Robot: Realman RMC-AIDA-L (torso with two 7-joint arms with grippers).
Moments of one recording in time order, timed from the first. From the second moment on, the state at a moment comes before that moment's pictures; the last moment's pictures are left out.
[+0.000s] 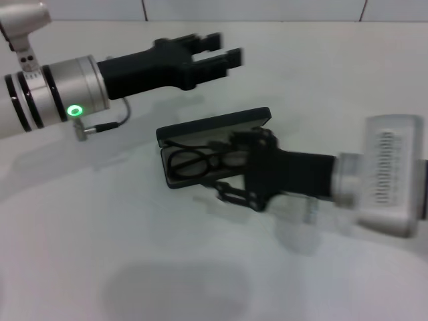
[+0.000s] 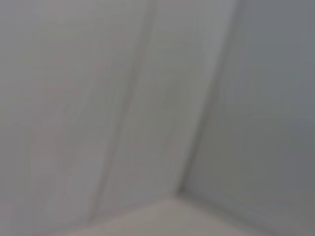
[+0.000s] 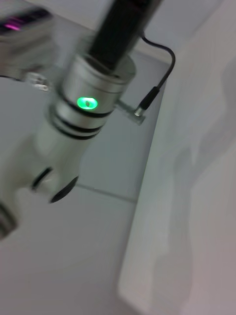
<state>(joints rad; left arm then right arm) -0.61 -2.06 0.88 0.52 1.57 1.38 -1.42 0.47 1.97 -2.08 -0.88 -0.85 -0.84 0.75</state>
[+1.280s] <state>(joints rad) -0.68 -2.09 1.12 0.67 2.11 1.15 -1.79 0.46 1.95 -1.36 -0.66 -1.42 -1.46 1.13</state>
